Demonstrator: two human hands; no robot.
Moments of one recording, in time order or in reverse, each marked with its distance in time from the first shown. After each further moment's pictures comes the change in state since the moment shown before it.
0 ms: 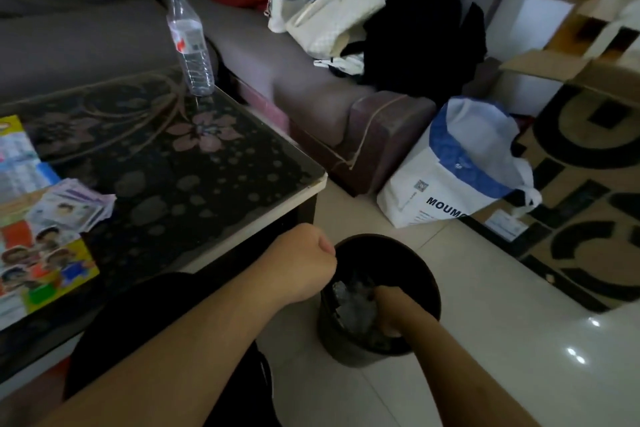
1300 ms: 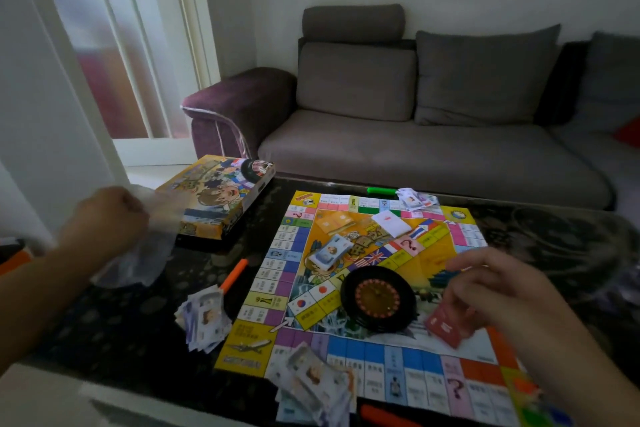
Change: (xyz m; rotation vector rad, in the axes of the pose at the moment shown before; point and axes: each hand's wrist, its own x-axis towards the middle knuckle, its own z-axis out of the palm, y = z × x) left_hand -0.499 -0.475 -0.397 0.219 1.406 -1.022; right_hand -0.226 -0.534 -0.068 0.719 -0.130 -1.021
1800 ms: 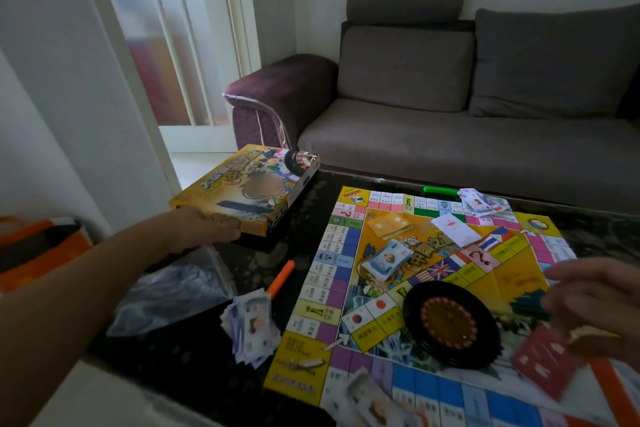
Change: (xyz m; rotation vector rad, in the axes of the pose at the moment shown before) left_hand 0.039 0.008 0.046 -0.250 -0.622 -0.019; right_hand 0.034 0.009 -0.019 0.146 -0.225 0.028
